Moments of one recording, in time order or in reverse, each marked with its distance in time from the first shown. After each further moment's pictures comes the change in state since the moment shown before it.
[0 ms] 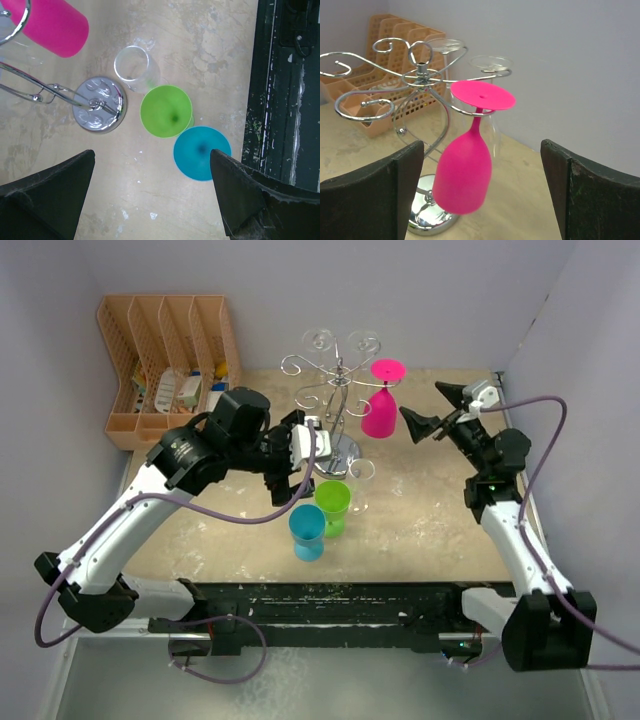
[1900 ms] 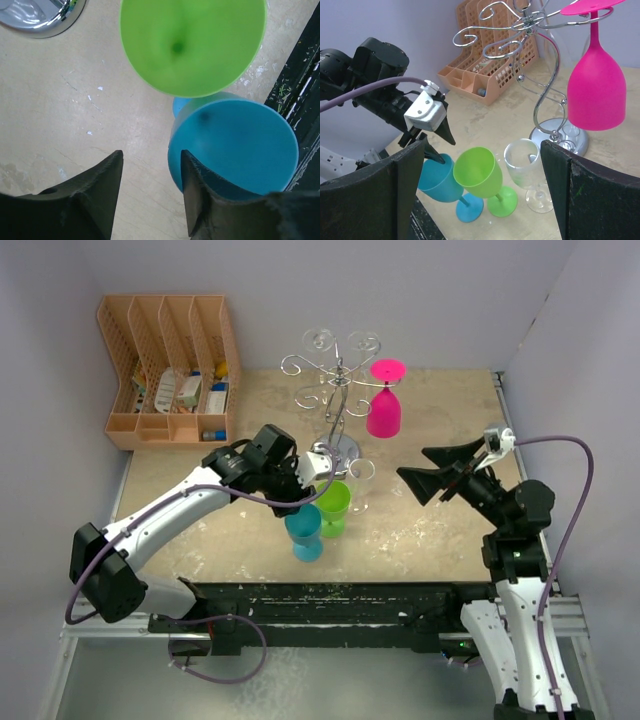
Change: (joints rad) left arm 0.055 0.070 -0.429 0.175 -0.172 -0.177; right arm 0.003 -0.563 -0.072 -0.663 -0.106 0.442
